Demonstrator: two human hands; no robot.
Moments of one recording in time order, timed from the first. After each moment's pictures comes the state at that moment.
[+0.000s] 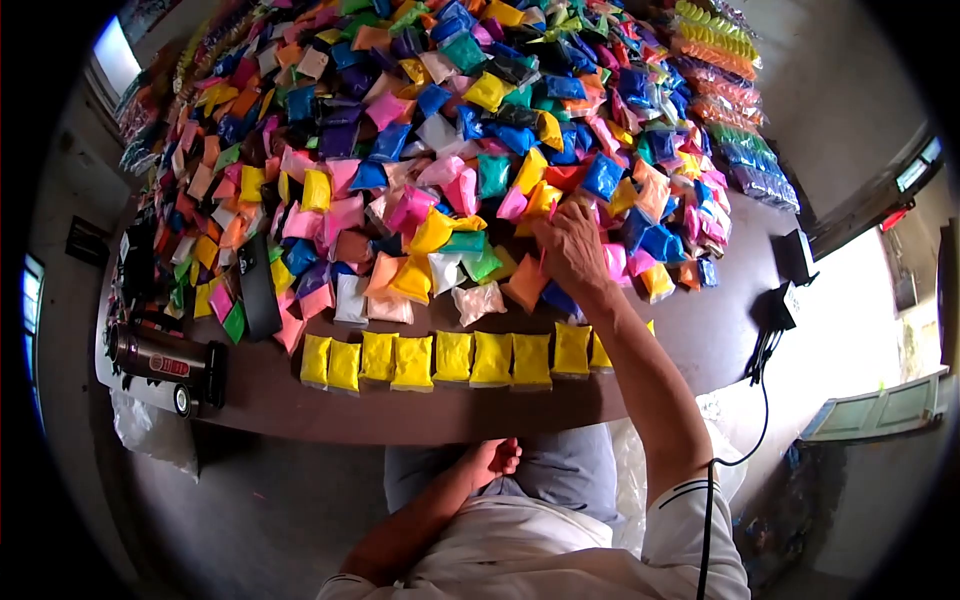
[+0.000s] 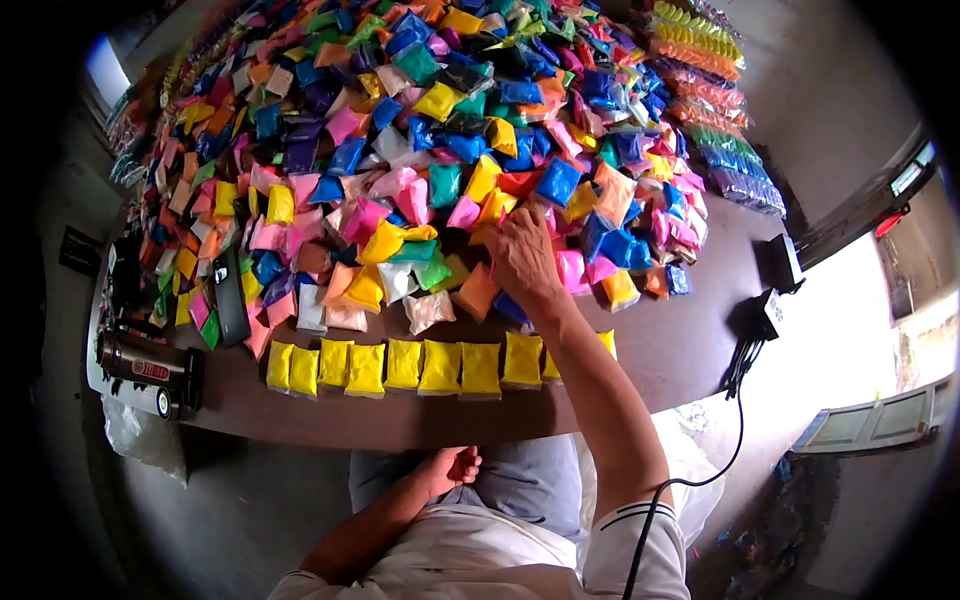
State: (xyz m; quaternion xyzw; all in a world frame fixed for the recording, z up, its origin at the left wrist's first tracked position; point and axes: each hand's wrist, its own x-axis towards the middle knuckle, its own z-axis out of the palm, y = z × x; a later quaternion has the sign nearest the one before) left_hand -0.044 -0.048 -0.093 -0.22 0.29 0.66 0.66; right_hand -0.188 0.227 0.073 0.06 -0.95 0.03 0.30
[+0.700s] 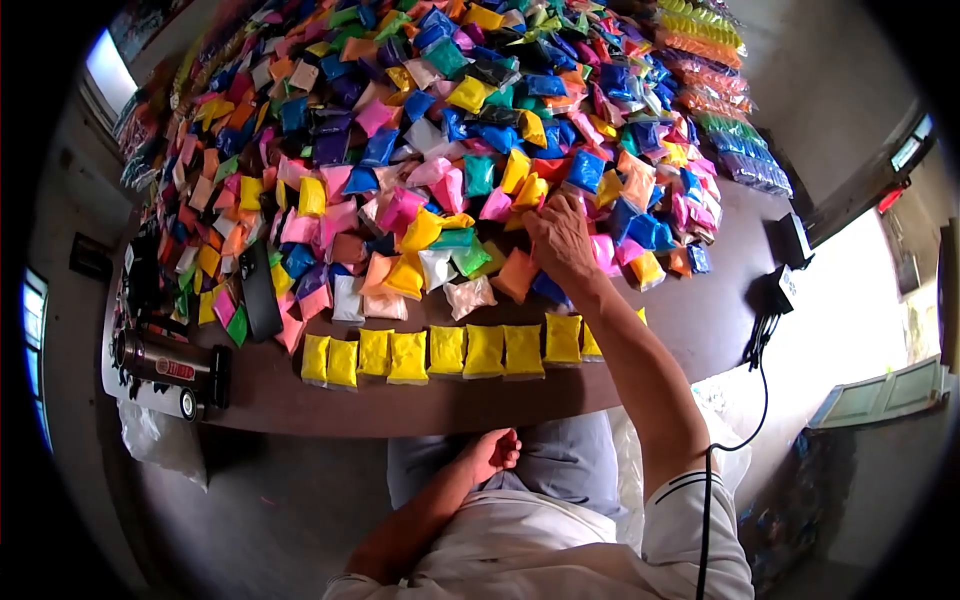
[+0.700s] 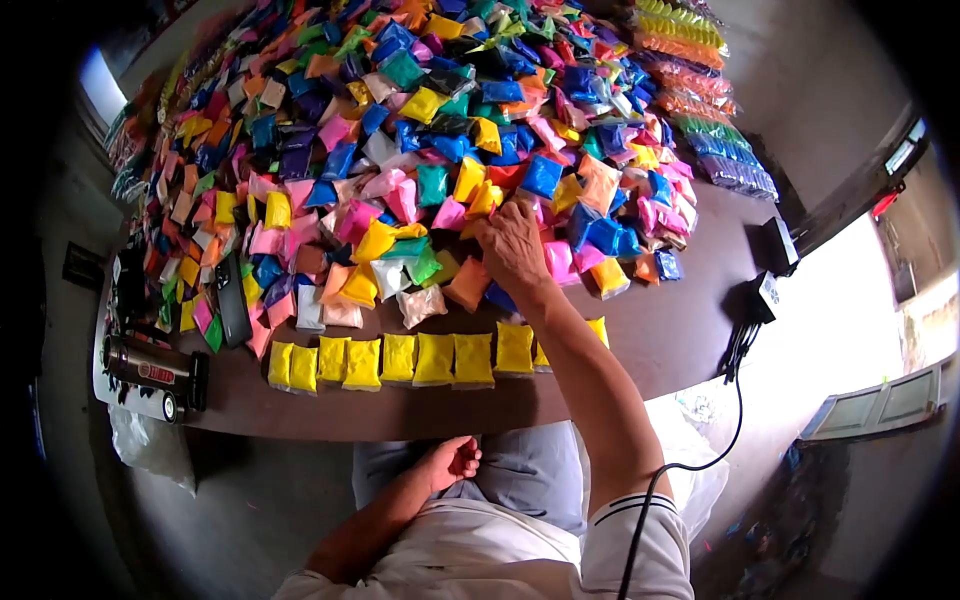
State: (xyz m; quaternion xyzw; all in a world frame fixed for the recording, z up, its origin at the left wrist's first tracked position) left_hand -0.044 -0.046 -0.090 -0.21 0.31 0.66 0.65; right_hand -0.188 0.229 0.070 0.03 -0.95 0.03 0.30
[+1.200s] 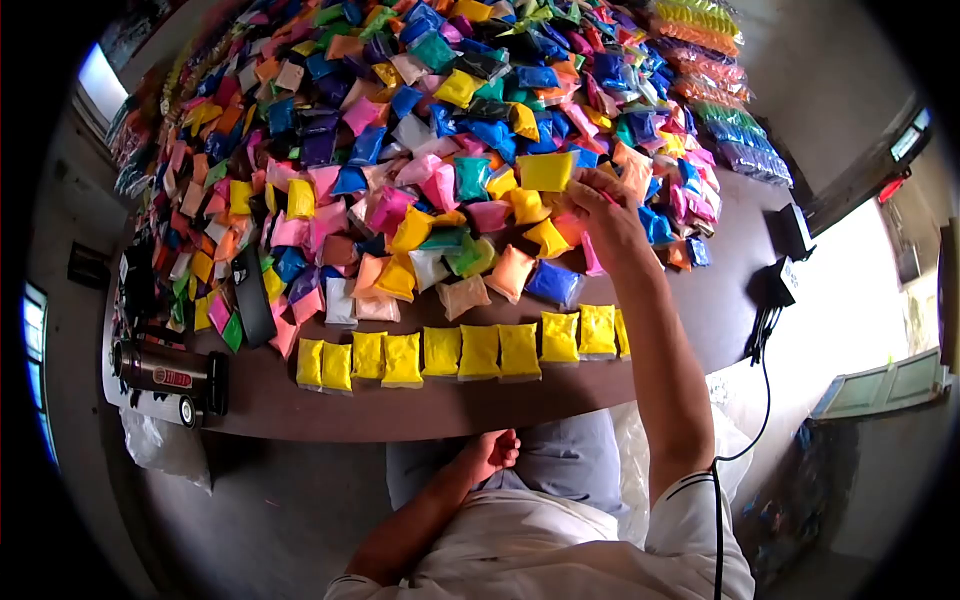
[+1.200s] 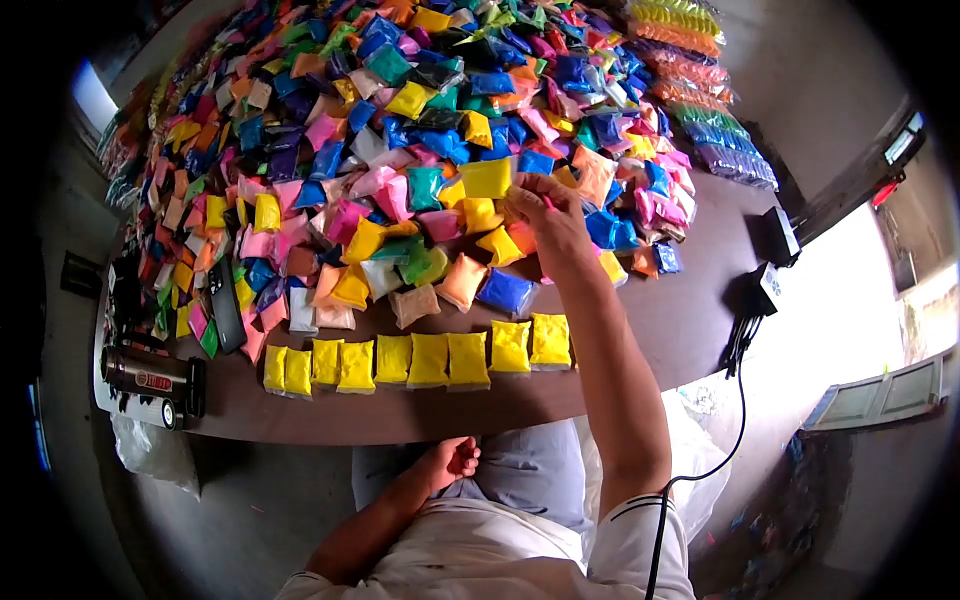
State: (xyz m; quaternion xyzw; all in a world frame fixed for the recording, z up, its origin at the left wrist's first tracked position) left_hand -0.044 -0.045 -0.091 -0.22 0.31 0.65 0.66; right_hand -0.161 0.255 0.115 -0.11 -0.61 0.75 0.22
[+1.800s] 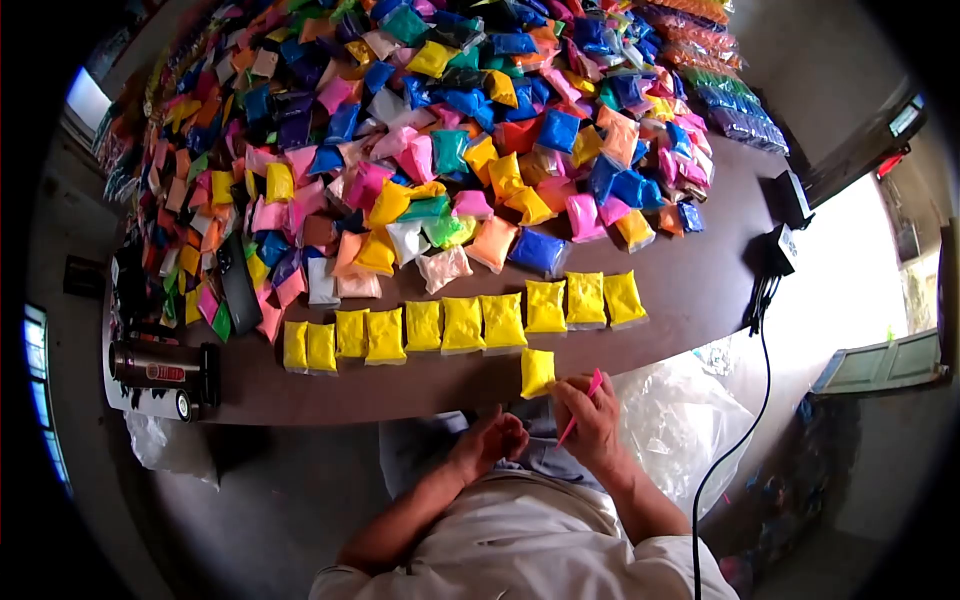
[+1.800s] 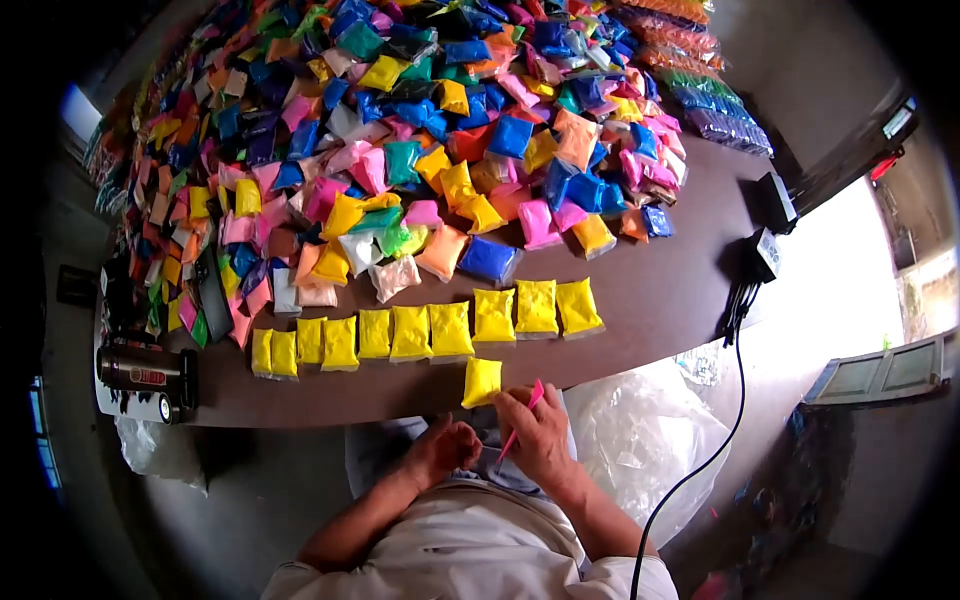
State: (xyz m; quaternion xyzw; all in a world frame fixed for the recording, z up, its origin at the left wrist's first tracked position) left_hand -0.028 -0.049 -0.034 -0.10 0.31 0.68 0.66; right_hand 0.043 0.124 0.057 -0.07 -0.90 0.32 0.30
